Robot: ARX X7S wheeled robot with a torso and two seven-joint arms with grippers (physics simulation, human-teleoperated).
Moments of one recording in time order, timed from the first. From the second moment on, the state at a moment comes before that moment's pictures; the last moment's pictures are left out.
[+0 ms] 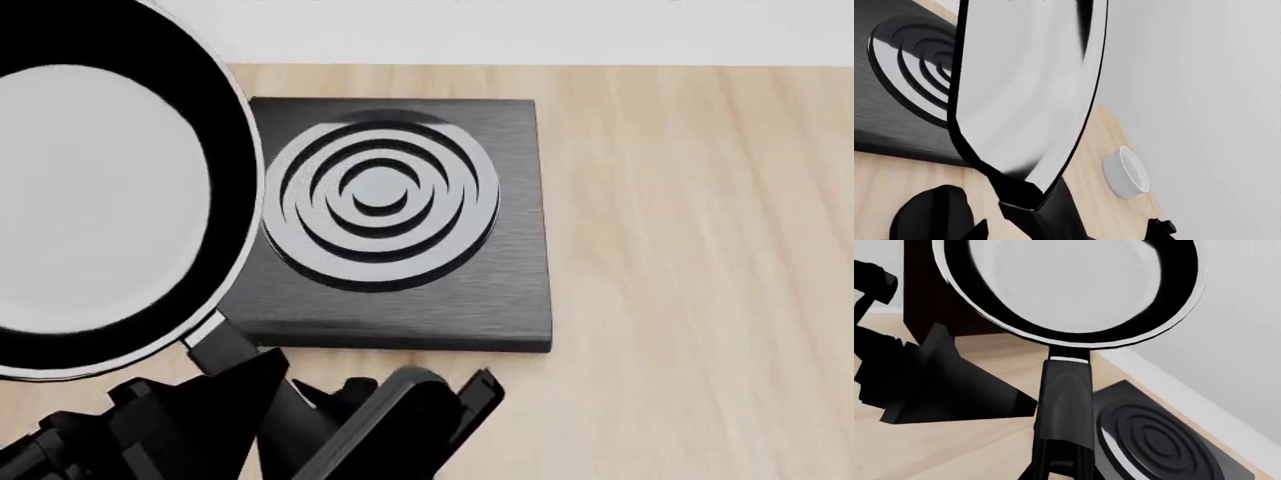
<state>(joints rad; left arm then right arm) -0.43 -0.18 -0.22 0.62 -1.97 -1.09 -0.98 0.40 0.38 -0.59 -0.76 0.11 0.82 -0.14</state>
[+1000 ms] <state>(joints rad) -0.42 -0.20 -0.20 0.60 -1.96 -0.99 -1.00 0.36 0.39 -0.58 -0.81 0.13 0.78 -0.13</state>
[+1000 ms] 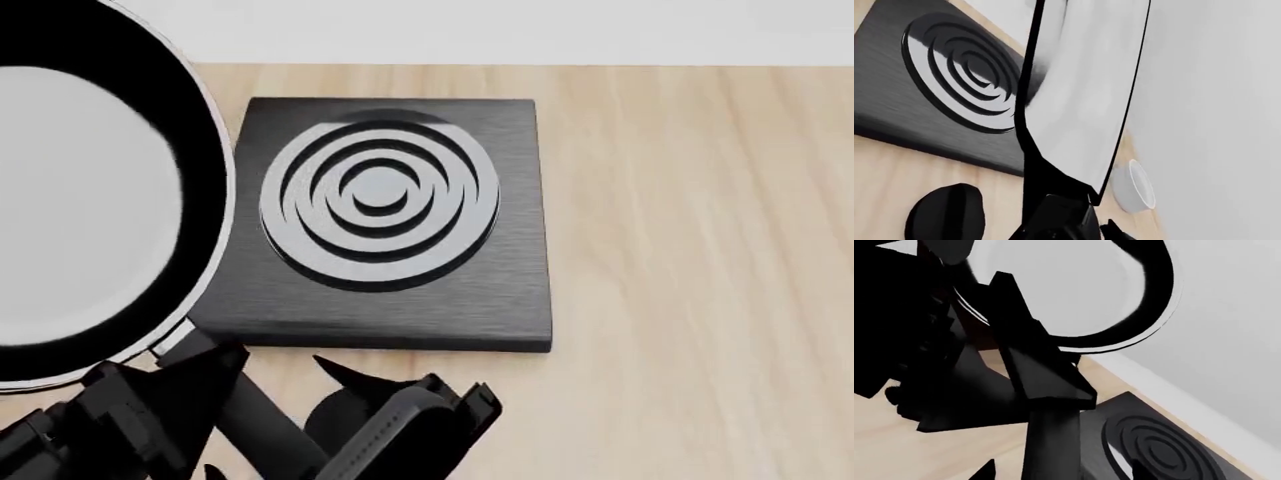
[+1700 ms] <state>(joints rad) -0.69 -0.29 -0.21 0.29 -1.87 -0.94 -0.99 0.29 0.38 -0.49 -0.86 0.11 0.78 -0.05</state>
